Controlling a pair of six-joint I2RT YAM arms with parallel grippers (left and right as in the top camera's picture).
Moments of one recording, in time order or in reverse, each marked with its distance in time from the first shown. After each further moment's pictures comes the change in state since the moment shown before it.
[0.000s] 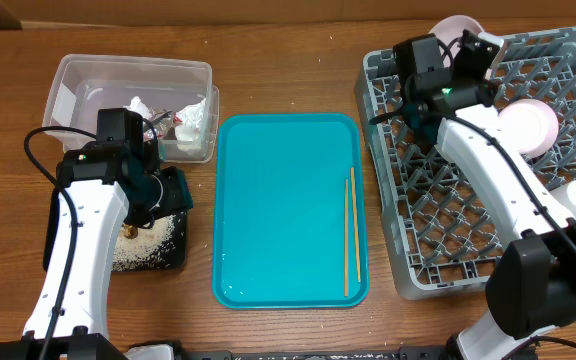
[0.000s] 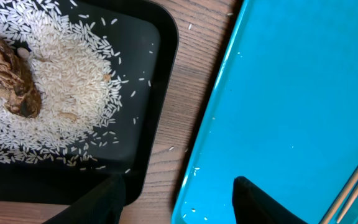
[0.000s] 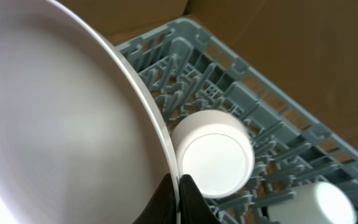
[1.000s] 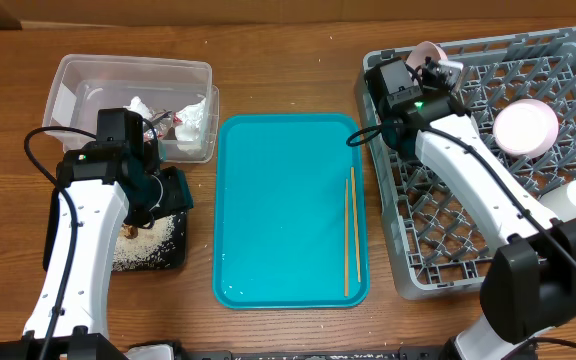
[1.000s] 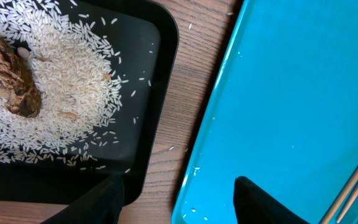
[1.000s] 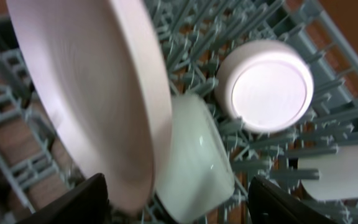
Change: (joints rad) left arm 0.000 0.000 0.000 -0.001 0.000 0.000; right arm 0.097 -0.010 -0.034 -0.180 -0.226 0.016
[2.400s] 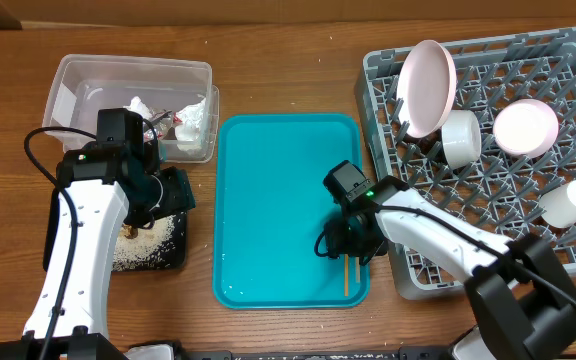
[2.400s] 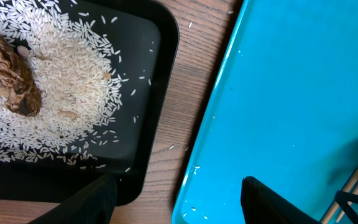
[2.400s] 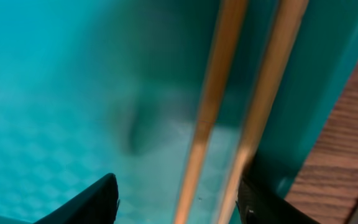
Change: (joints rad) left arm 0.000 0.000 0.000 -0.003 0.000 0.000; right arm 0.269 -0.078 -0.520 0.171 -0.937 -0.126
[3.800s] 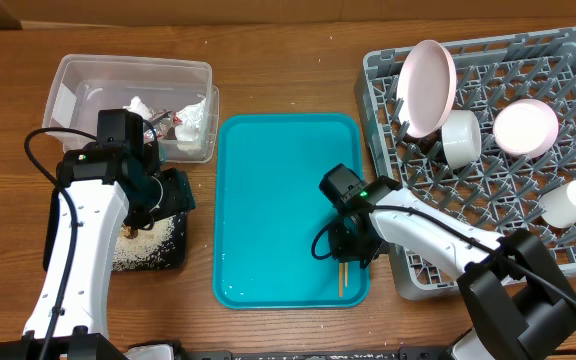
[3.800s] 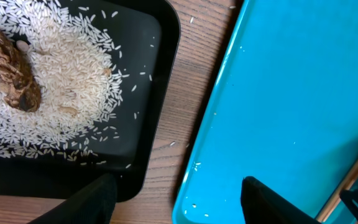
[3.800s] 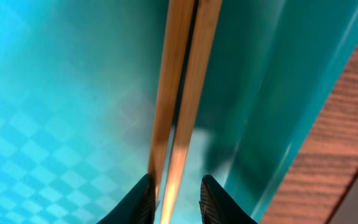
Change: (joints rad) left arm 0.000 0.000 0.000 -0.013 0.000 0.000; right arm 0.022 0.016 0.013 -0.048 0.044 -0.003
